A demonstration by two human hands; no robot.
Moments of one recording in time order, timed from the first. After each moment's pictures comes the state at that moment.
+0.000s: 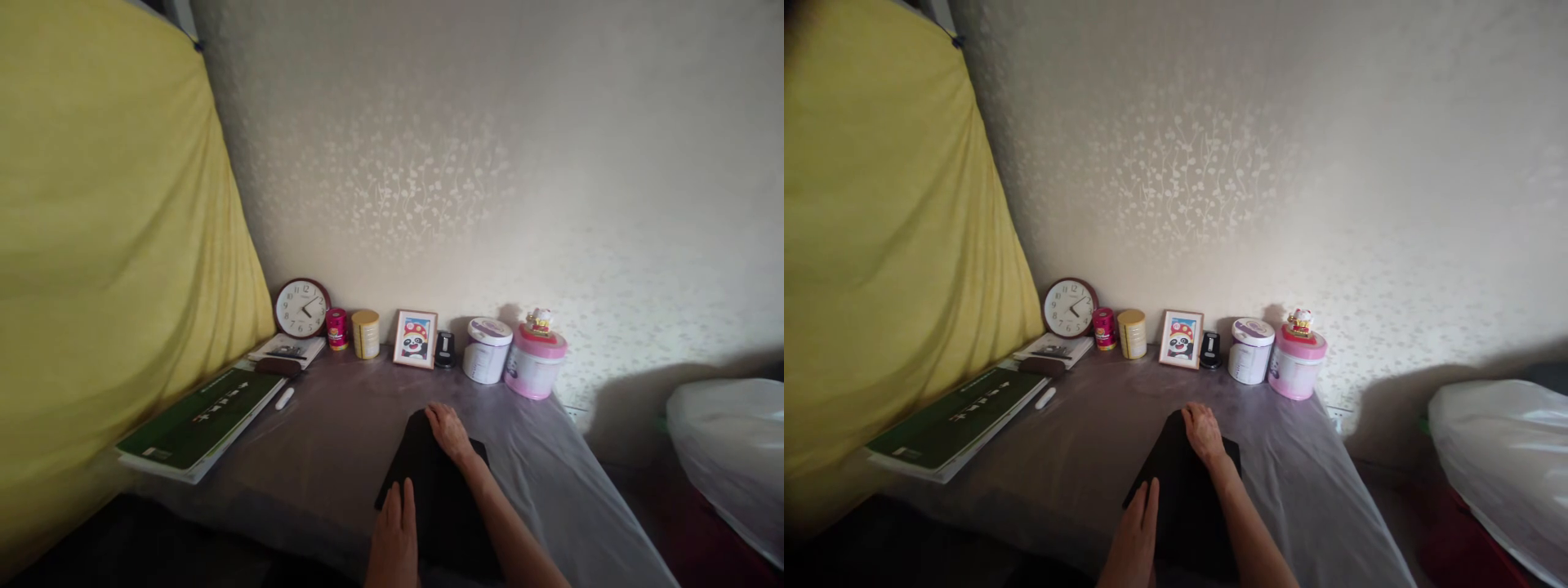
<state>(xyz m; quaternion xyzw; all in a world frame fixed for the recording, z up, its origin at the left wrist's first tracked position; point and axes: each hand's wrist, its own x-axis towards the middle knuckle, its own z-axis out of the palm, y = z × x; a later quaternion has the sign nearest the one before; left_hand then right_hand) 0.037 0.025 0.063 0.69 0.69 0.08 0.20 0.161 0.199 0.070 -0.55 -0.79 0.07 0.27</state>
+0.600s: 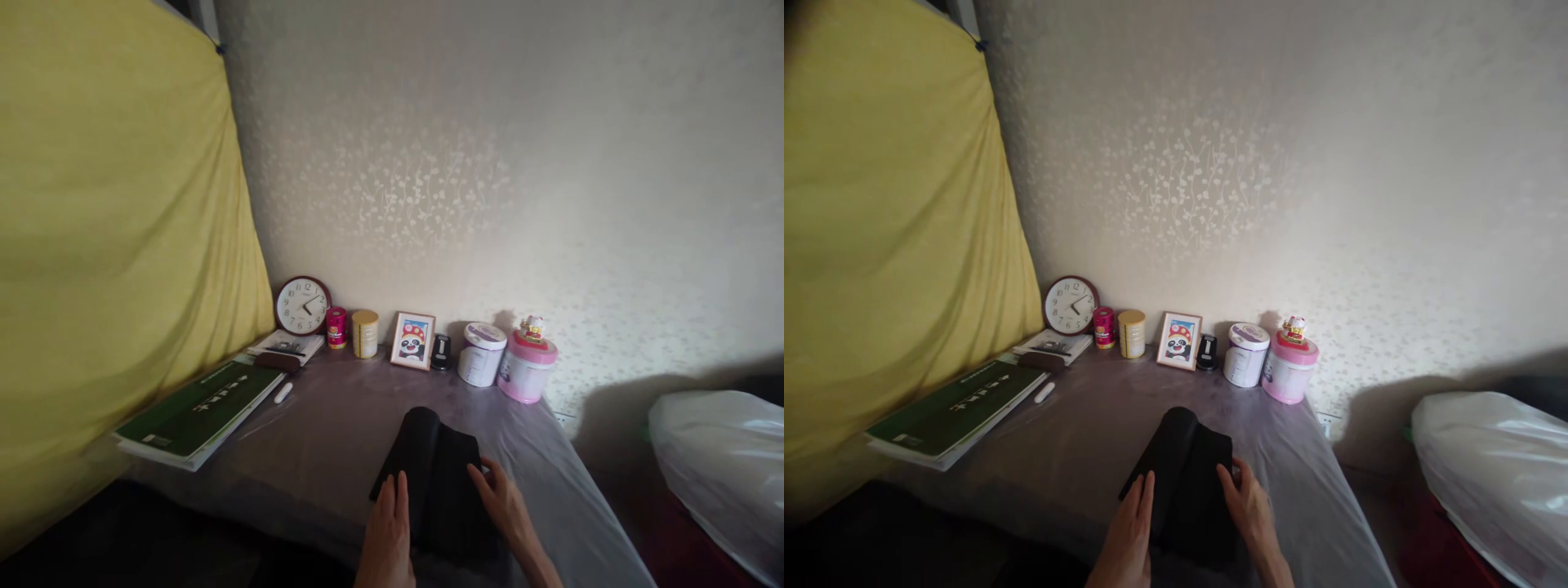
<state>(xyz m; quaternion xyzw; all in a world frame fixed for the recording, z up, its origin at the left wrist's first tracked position) 0.029 0.015 0.047 0.73 0.64 0.15 0.20 0.241 0.096 0.054 -0.69 -0.60 0.20 0.35</state>
